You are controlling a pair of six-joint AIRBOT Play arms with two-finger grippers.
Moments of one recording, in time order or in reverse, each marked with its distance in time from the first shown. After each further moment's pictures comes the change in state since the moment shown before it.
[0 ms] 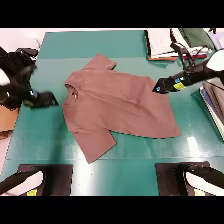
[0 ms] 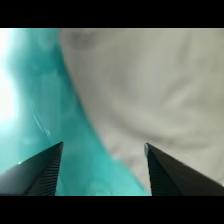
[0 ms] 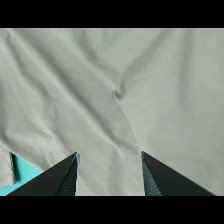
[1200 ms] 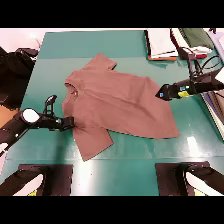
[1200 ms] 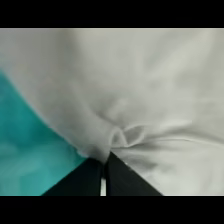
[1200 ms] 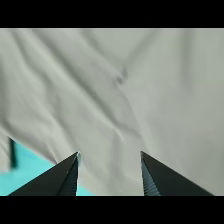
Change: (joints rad) left arm -0.225 0.138 -0.447 -0.183 0.412 -0.077; right arm -0.004 0.127 -0.117 -0.014 0.001 0.030
